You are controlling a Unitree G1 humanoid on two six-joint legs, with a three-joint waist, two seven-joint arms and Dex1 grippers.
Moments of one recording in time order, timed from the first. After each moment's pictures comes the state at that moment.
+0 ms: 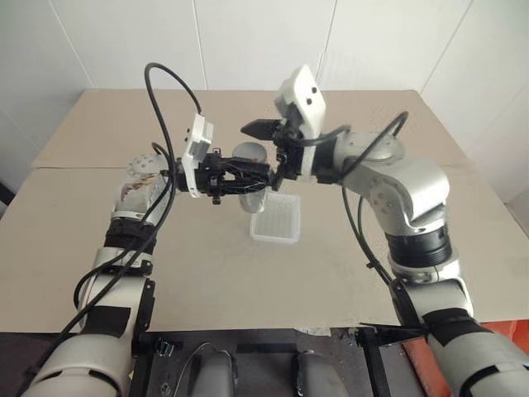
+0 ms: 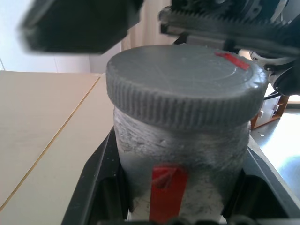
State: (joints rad) left arm -0.97 0.45 -0.02 0.57 -0.41 0.22 -1.48; right arm -1.06 -0.31 0.19 -0.10 0.43 0.84 0.66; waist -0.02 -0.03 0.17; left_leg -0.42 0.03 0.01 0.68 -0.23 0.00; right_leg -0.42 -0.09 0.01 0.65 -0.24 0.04
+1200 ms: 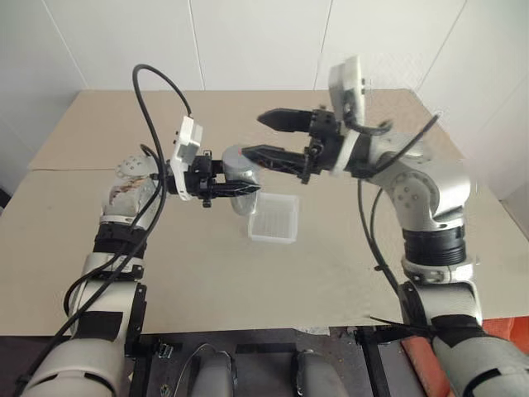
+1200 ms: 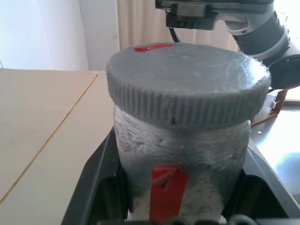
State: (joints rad) left arm -0.93 0.48 0.00 0.52 -0.43 0.25 -1.50; right arm -0.98 -0.35 0.05 -0.07 0.57 0.71 0.89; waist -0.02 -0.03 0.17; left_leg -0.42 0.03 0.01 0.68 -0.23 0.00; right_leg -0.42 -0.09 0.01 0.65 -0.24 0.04
